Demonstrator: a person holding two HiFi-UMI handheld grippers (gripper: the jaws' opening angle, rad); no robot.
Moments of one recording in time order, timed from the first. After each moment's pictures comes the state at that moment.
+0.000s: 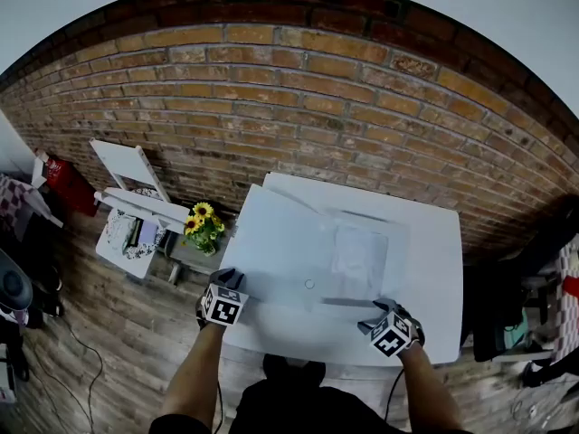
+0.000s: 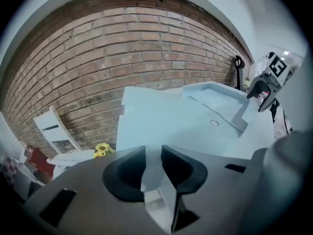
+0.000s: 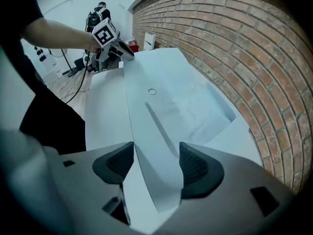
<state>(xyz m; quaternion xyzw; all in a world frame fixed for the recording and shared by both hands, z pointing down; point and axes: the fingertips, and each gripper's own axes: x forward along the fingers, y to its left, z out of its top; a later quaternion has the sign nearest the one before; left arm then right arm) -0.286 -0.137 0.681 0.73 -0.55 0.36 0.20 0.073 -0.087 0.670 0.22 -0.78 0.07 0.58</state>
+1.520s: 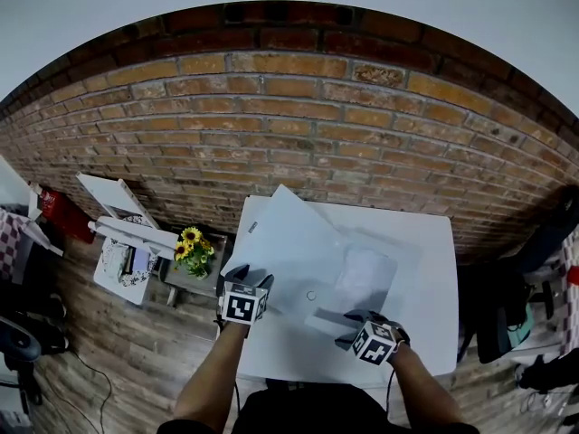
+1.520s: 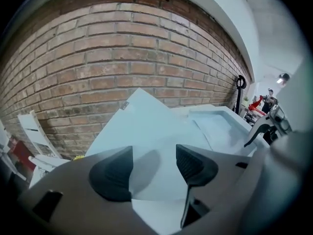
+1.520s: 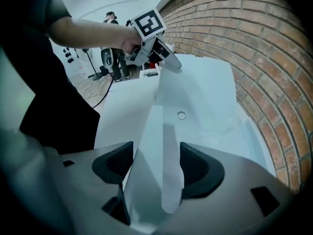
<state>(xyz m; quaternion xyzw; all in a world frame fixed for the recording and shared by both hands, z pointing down) -0.190 -0.232 0.626 0.76 -0.53 0.29 0.25 0.033 -0.093 0.658 0.09 -0.84 0.07 0.53</state>
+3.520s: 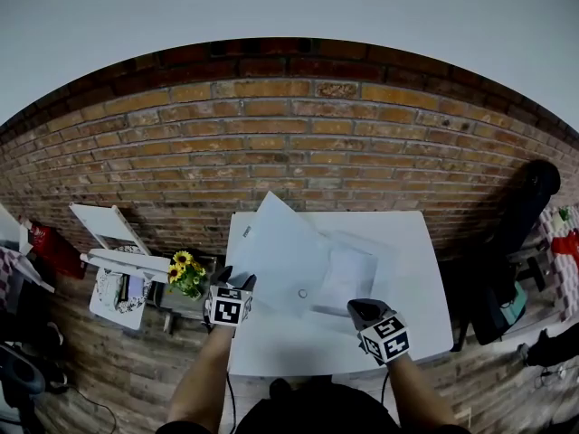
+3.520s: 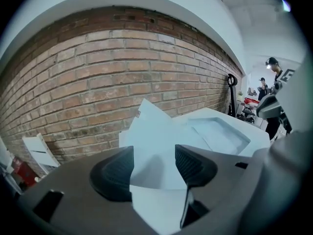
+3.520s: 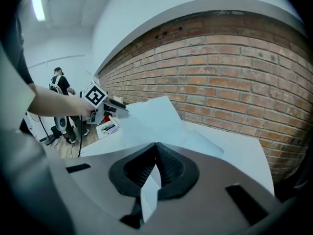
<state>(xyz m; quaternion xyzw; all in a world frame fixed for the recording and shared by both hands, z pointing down) -0.213 -0.226 0.585 0.78 -0.54 0.28 0.15 0.061 -0.127 0.551 0.42 -0.86 0.15 0.26</state>
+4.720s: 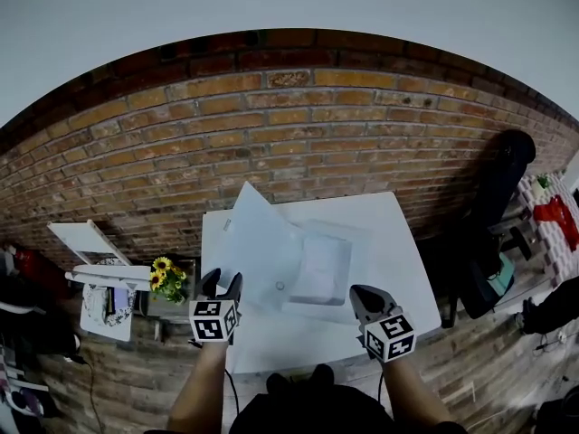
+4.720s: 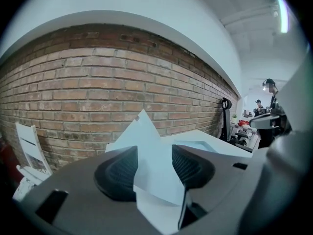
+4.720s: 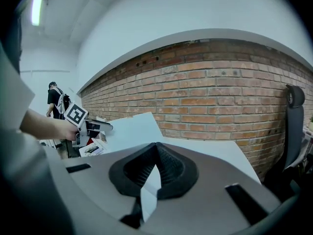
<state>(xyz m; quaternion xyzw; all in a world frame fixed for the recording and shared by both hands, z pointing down) -0.171 -0.200 0.536 0.81 -0.54 0.15 0.15 0.113 -0.109 0.490 0.53 -0.83 0.13 0.14</state>
